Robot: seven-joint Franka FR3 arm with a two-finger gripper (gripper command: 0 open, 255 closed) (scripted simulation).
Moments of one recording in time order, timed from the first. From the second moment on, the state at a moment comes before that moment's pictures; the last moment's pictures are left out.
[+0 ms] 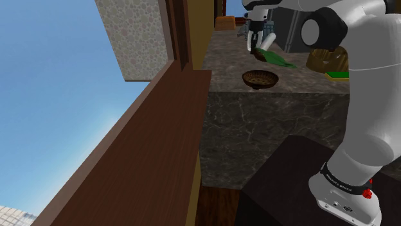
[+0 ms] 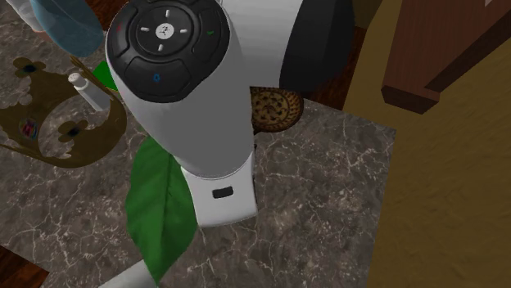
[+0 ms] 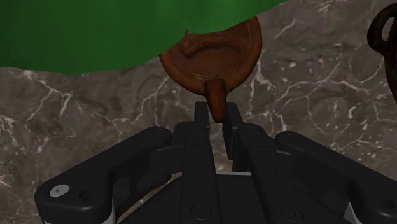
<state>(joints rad) -0.14 0.46 -0.46 -1.22 0.22 1.64 -1.09</state>
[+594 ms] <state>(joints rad) -0.10 0.37 -0.47 -1.25 0.18 1.59 -1.05</state>
